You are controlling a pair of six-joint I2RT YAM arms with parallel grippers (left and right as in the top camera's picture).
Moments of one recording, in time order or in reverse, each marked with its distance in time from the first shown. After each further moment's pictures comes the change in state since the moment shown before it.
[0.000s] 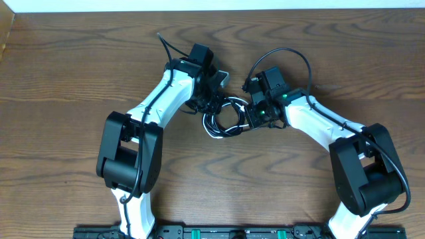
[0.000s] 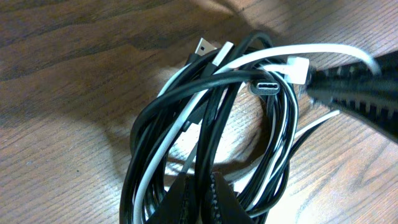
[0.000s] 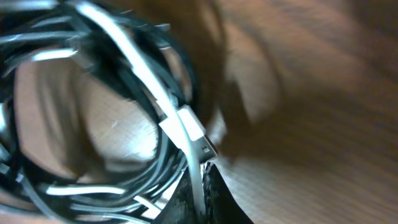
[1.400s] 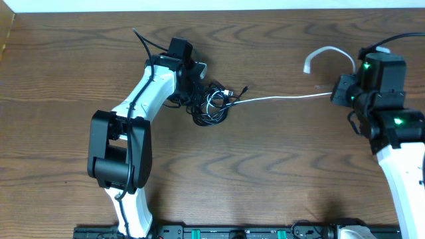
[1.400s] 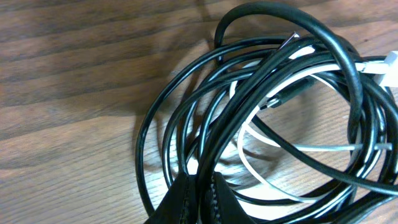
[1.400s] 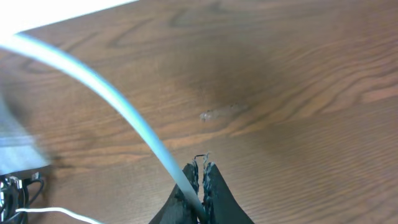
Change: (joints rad) left arm 0.123 0.000 0.000 0.027 -0.137 0.001; right arm -0.383 -0.661 0.045 -0.291 0.374 0.180
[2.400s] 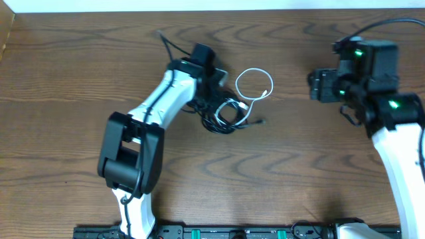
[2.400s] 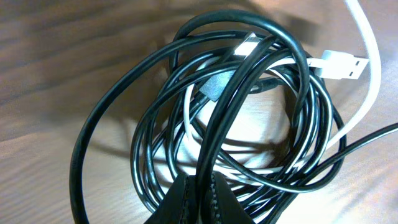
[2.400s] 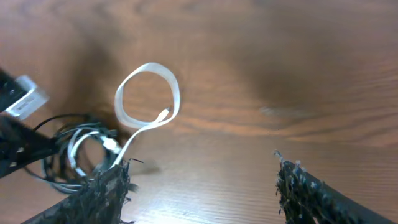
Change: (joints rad) left arm -0.157 0.000 0.000 -0.003 0.017 0.000; right arm 0.060 0.145 0.117 -0.082 -0.249 -0.174
